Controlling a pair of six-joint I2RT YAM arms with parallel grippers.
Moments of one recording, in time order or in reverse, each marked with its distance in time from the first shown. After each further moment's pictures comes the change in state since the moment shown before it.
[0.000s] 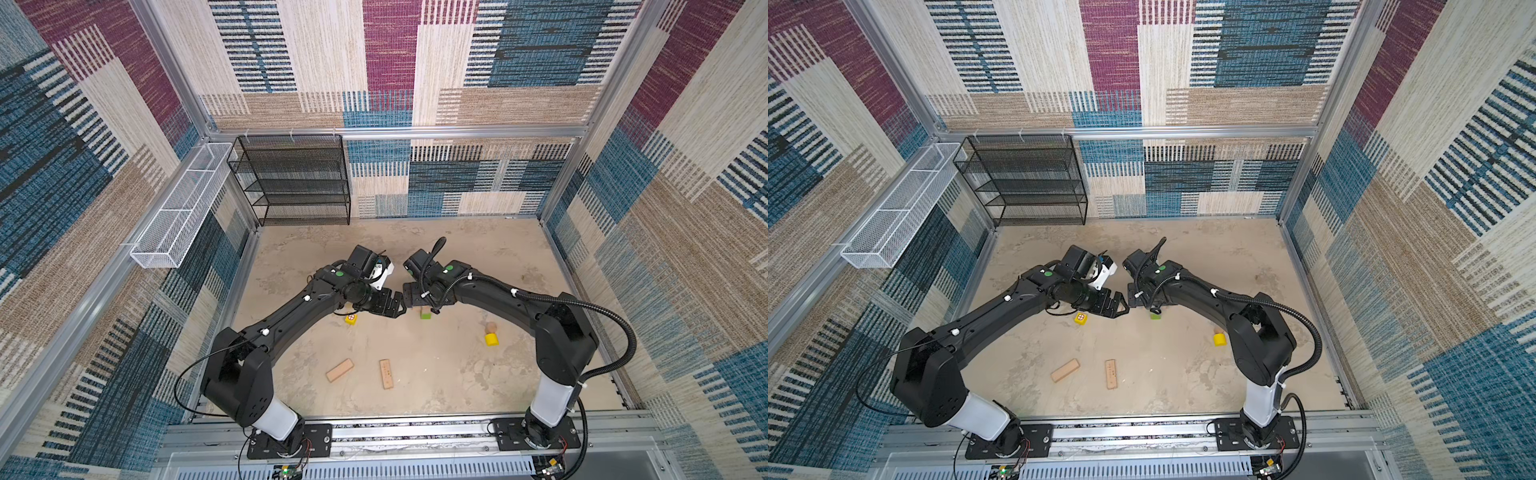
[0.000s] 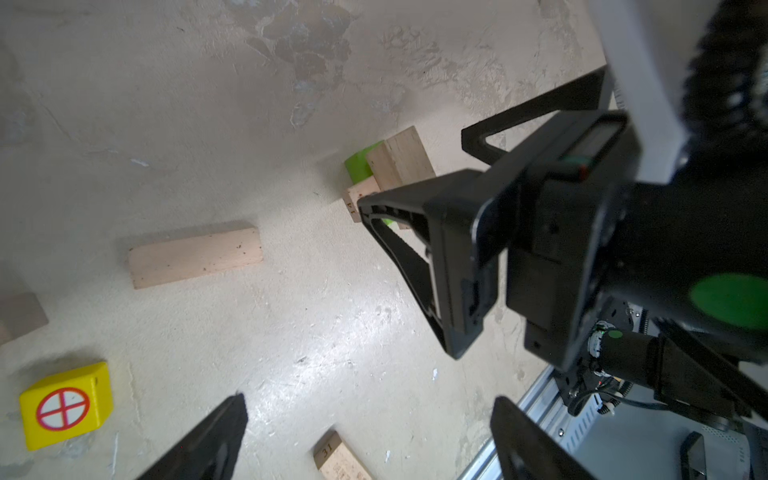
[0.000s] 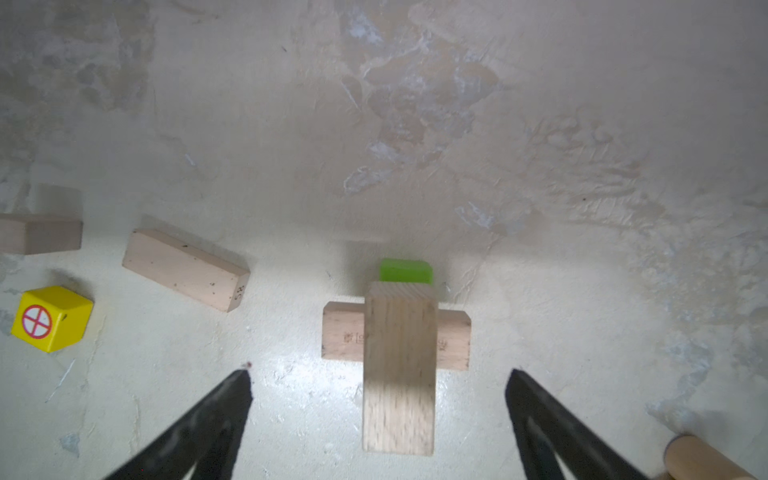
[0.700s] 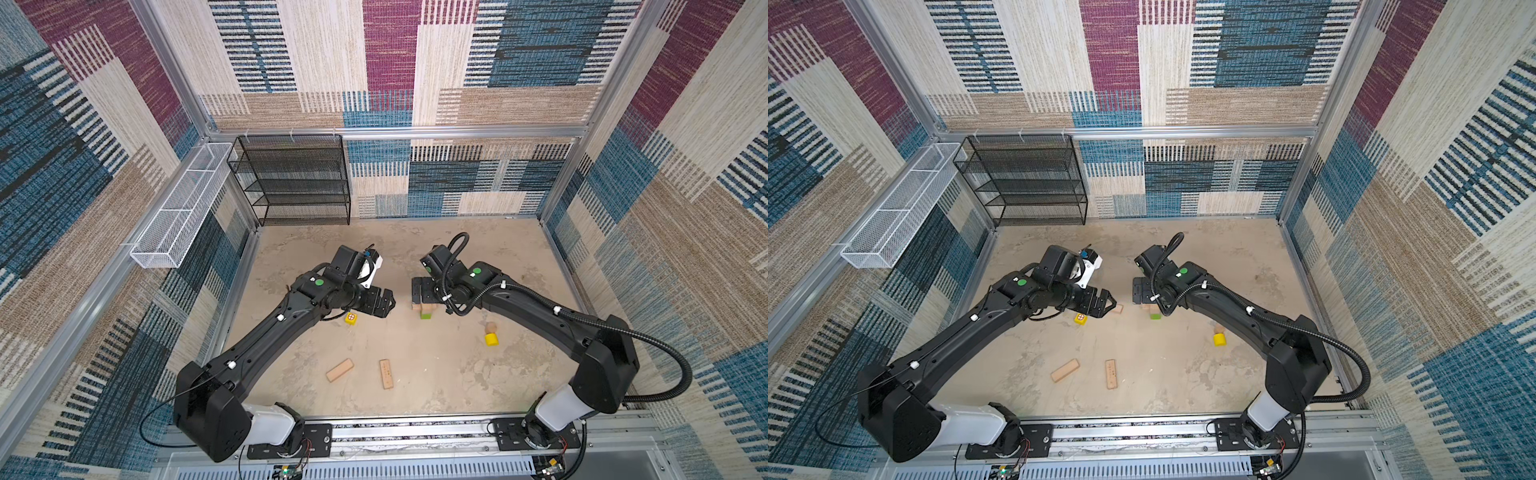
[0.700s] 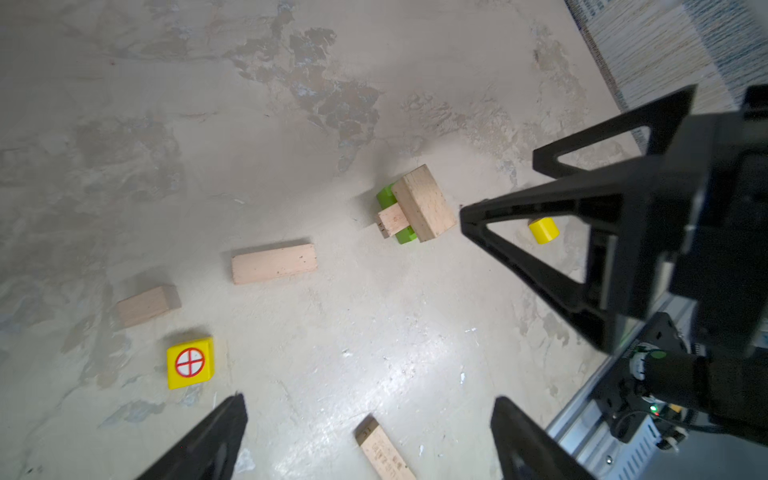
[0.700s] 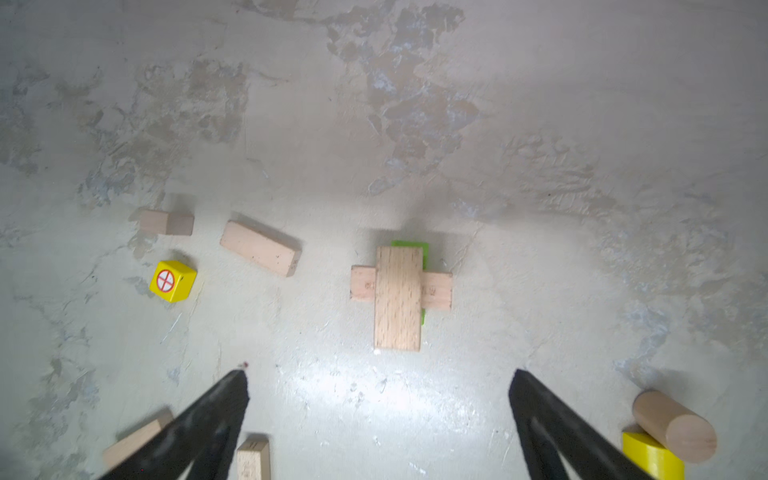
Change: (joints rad) left arm 0.001 -0.209 -0.037 -0.047 -0.157 0.055; right arm 0.000 -0.240 -0.096 0.008 -0.063 0.024
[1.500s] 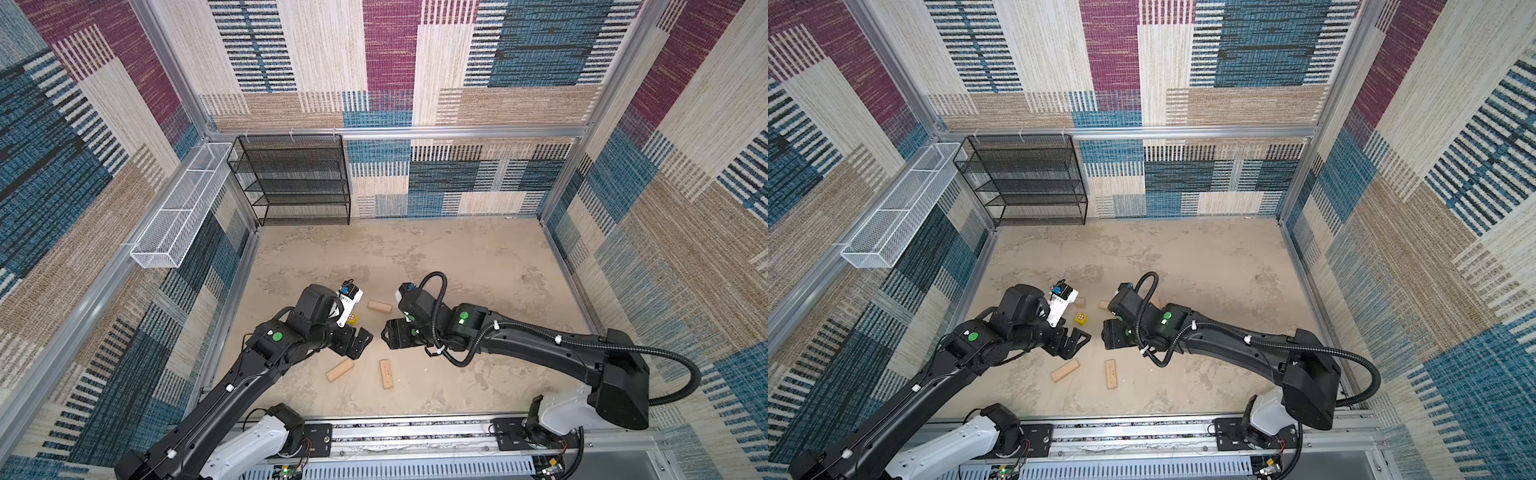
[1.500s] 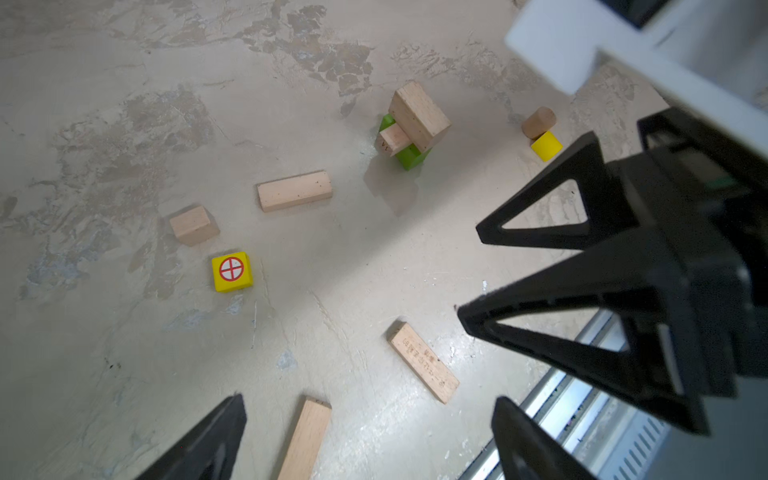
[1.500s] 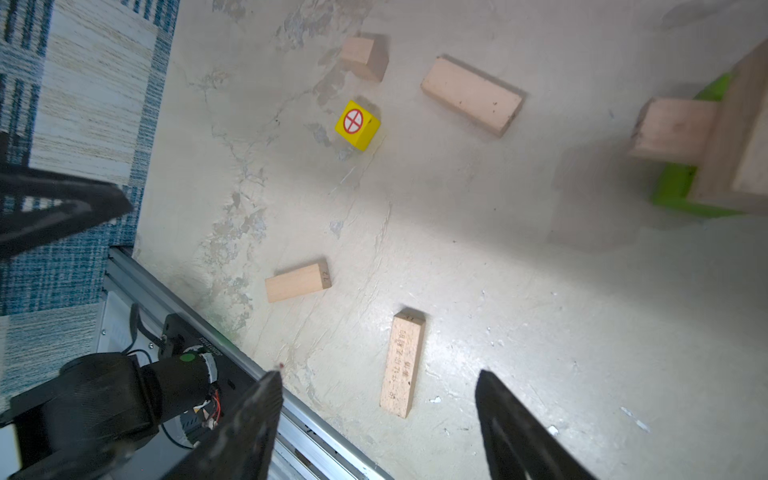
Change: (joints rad) left arm 0.014 -0.408 -0.296 -0.051 -0.030 0.137; right arm 0.319 -0.067 -0.194 0.235 -0.140 0.169
